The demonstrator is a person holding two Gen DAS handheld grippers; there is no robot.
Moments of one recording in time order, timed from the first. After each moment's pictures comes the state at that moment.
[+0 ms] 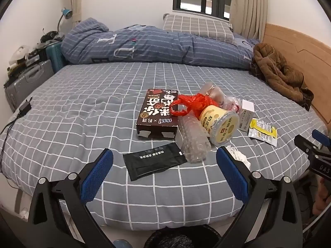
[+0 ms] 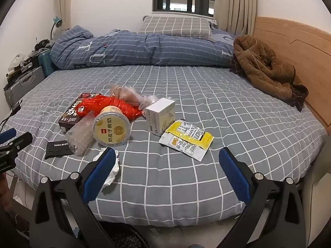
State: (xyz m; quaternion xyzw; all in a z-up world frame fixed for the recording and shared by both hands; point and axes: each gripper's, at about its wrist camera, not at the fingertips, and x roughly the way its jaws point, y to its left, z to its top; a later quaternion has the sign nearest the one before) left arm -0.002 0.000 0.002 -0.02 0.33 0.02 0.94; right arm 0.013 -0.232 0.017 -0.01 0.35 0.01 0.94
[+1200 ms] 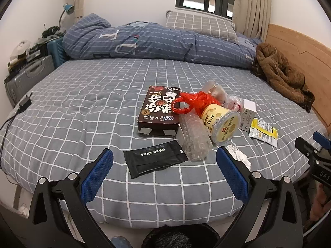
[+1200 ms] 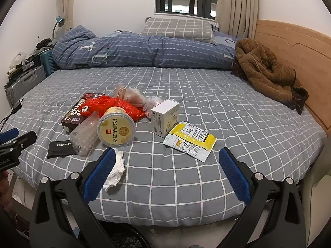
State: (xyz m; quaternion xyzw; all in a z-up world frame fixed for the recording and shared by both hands) left arm 0.001 0.003 0.002 -0.03 0.34 0.02 0.94; right arm 0.010 -0.221 0.019 -0.02 0.34 0.01 0.94
